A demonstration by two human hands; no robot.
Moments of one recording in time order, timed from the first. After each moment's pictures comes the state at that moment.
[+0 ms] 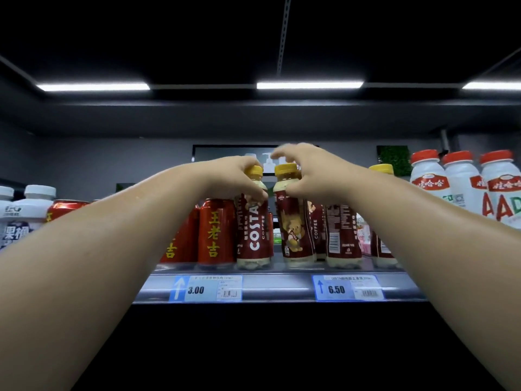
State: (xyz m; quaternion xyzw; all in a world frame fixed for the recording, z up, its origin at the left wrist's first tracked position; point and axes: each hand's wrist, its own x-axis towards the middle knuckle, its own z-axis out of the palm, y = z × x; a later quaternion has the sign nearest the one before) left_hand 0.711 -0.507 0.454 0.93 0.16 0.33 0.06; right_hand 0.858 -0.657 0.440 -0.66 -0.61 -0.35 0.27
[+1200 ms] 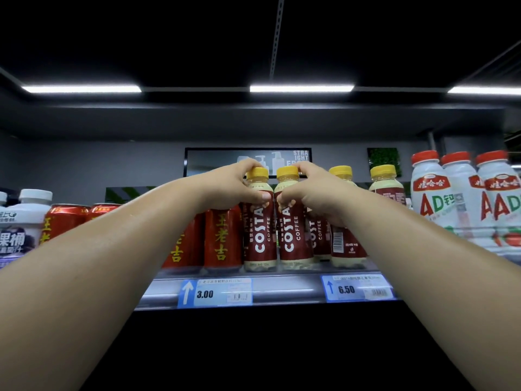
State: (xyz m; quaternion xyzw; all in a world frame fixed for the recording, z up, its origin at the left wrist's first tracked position) left_hand 0.708 -0.487 0.440 0.92 0.11 0.35 0.11; right_hand 0.856 -0.629 0.415 -0.63 -0.52 -0.02 0.58
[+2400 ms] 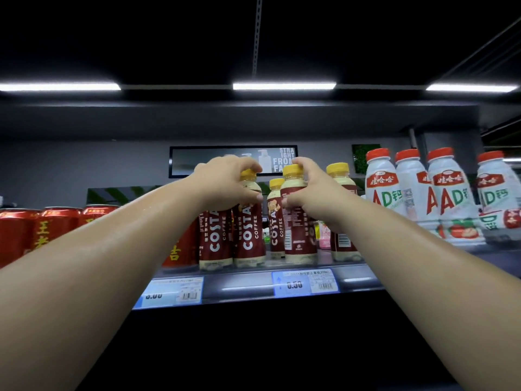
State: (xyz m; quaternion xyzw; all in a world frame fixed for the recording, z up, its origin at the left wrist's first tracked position) left_hand 0.744 -0.563 0.435 0.89 0.16 0.40 -0.12; right_hand 0.905 -0.684 0.398 -0.64 -0.51 -0.09 0.57
